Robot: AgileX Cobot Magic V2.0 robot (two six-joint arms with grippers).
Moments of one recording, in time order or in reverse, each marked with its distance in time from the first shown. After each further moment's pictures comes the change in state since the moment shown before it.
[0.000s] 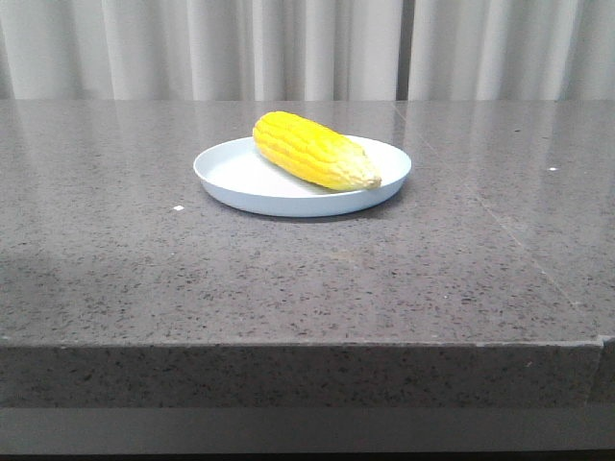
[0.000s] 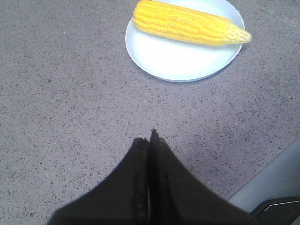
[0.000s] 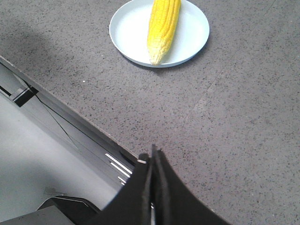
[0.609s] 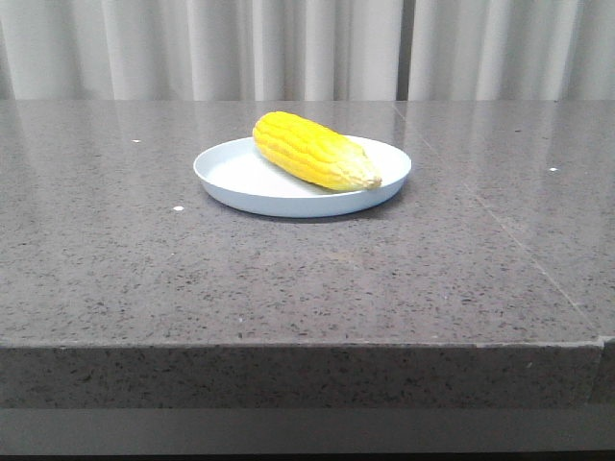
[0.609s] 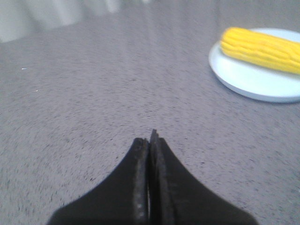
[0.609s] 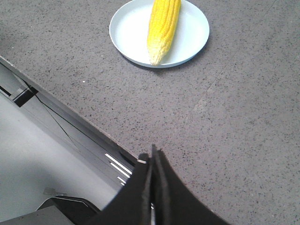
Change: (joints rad) left arm 0.321 -0.439 0.500 -0.040 -0.396 0.000; right arm 0.000 0.000 0.000 0.000 -0.001 -0.002
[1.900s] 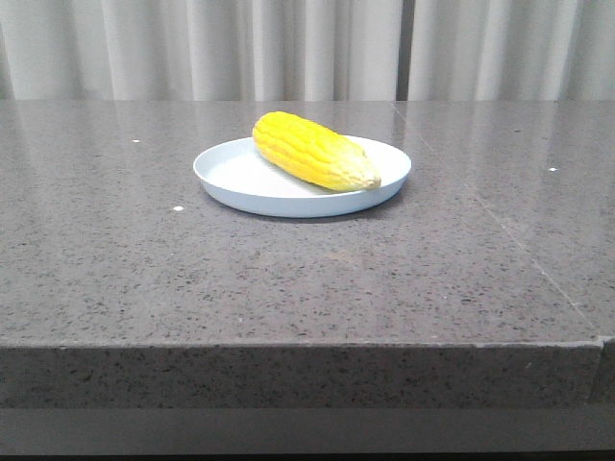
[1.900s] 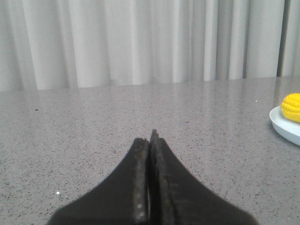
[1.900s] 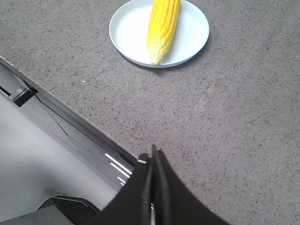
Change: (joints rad) left arm 0.184 -0.435 0.475 -0.083 -0.451 -0.014; right arm 0.000 0.000 0.000 -0.002 0.000 -0.001
